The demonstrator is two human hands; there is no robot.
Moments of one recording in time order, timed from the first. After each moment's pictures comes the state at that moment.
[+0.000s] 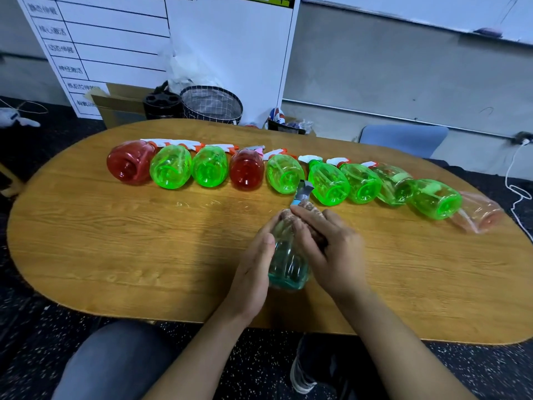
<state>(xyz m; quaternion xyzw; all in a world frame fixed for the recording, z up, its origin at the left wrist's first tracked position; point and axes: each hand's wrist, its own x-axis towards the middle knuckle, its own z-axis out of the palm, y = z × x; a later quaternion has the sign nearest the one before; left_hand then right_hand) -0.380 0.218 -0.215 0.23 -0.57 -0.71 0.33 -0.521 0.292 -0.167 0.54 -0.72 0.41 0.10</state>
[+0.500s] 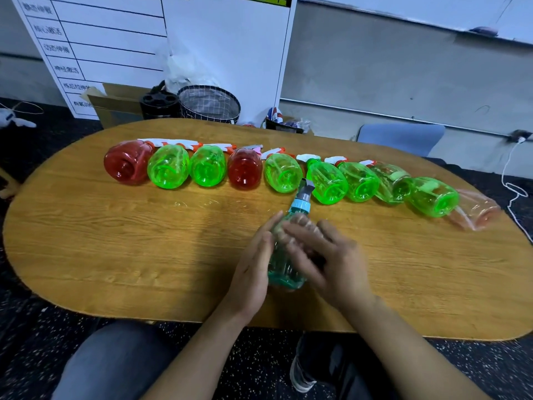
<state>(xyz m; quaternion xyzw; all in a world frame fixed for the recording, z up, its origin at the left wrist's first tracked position) -0.382 0.218 -0.210 0.22 -0.56 -0.72 0.34 -0.524 0.310 -0.175 0.63 -0.66 0.38 0.12</state>
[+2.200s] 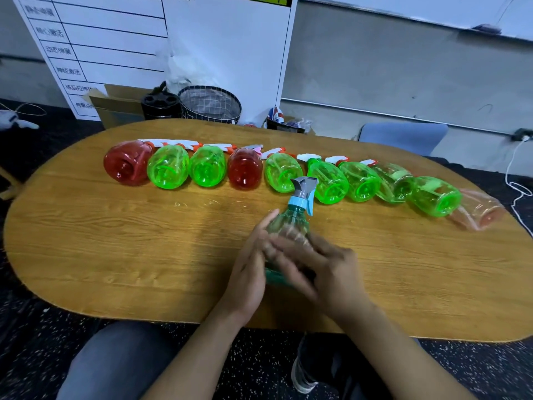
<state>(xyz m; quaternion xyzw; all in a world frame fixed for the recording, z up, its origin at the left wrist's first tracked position) -0.383 0.215 -0.216 0.21 -0.56 -0.72 0.35 -0.513 0.312 -0.180 0.67 -0.64 0.36 0.14</state>
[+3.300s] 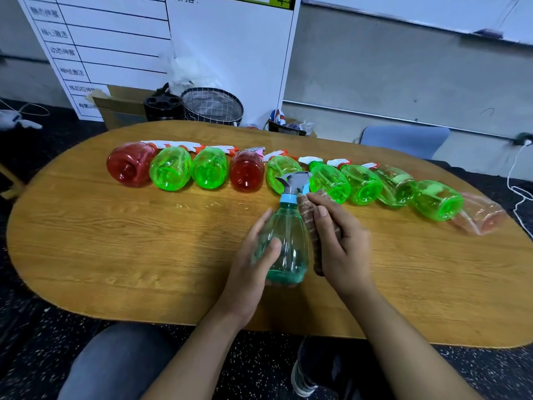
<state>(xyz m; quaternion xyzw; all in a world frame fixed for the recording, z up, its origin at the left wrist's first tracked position) -0.375 0.214 -0.202 0.21 -0.55 -0.73 0.34 -0.525 0.287 -0.158 0.49 -0.67 0.56 0.01</state>
